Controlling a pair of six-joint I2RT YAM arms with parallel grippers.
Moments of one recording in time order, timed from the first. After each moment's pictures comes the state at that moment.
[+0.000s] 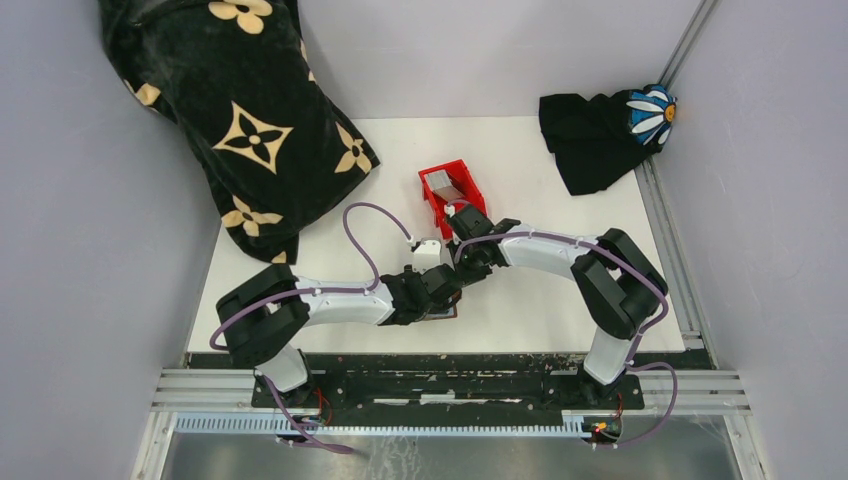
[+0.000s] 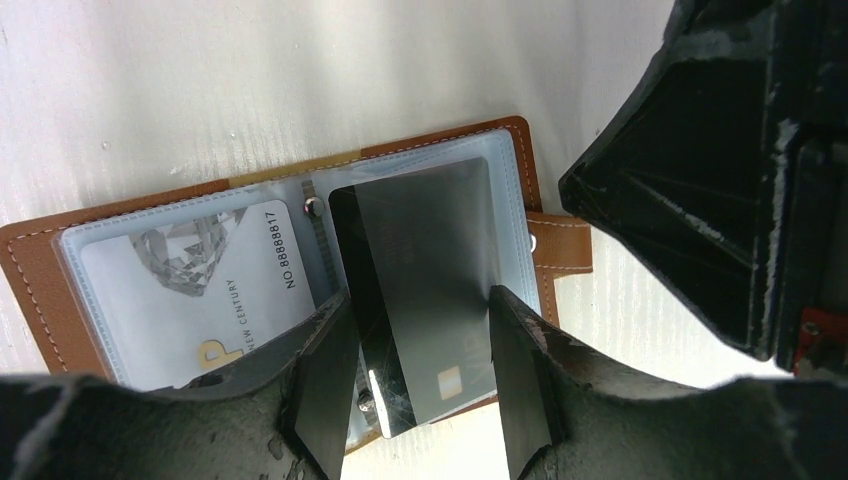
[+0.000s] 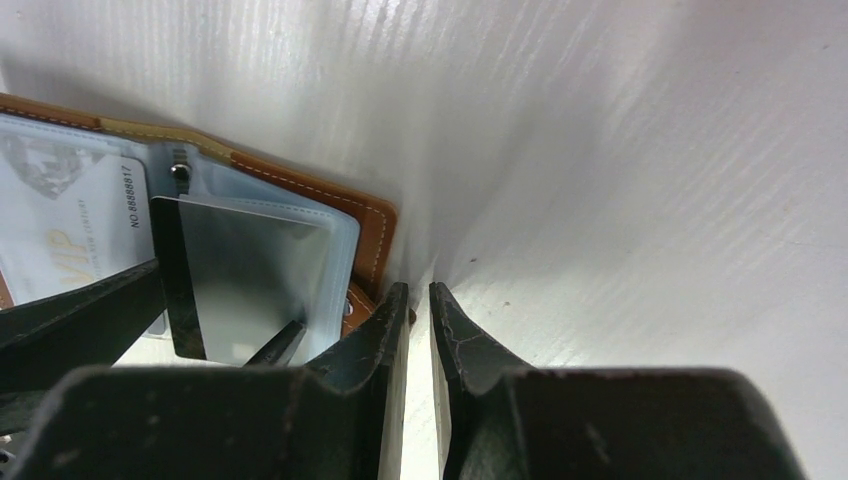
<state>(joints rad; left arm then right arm) -1.10 1.62 0.81 -0.20 -0.49 -0.90 0.73 1.78 1.07 -0.45 -0.08 0.43</state>
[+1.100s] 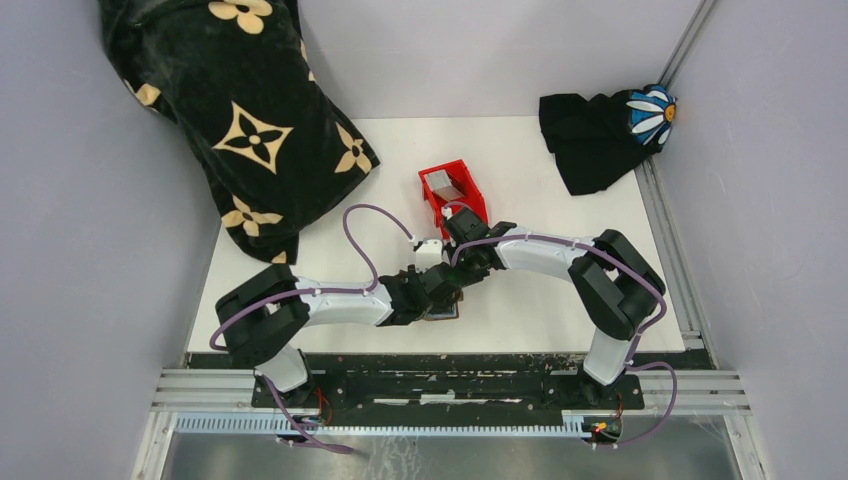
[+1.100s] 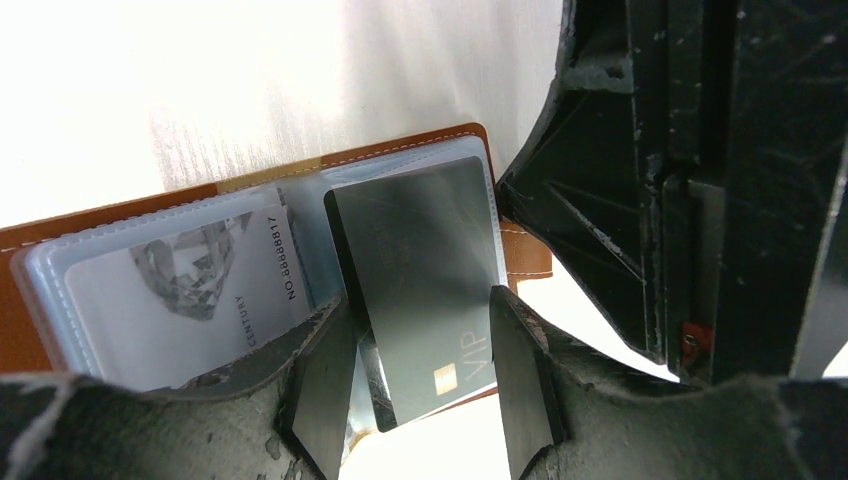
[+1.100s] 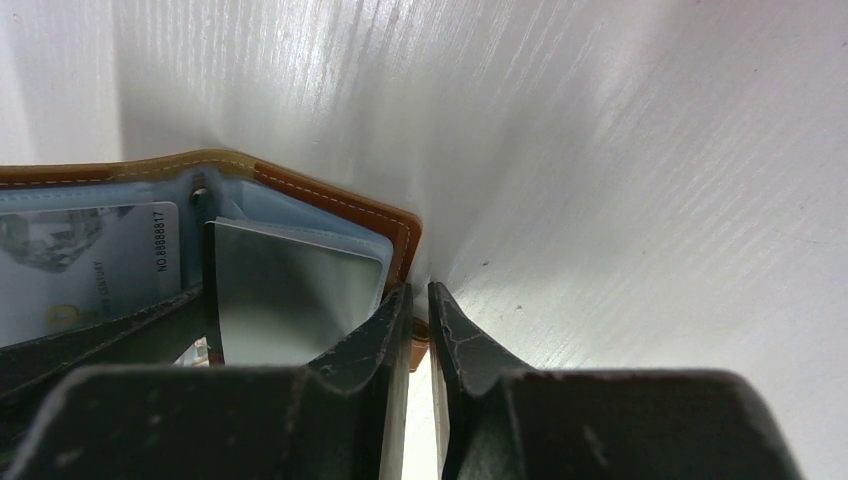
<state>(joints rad) -1.09 1.61 0.79 -0.11 -0.43 -0.89 0.77 1.78 1.07 -0.44 -0.04 0.45</state>
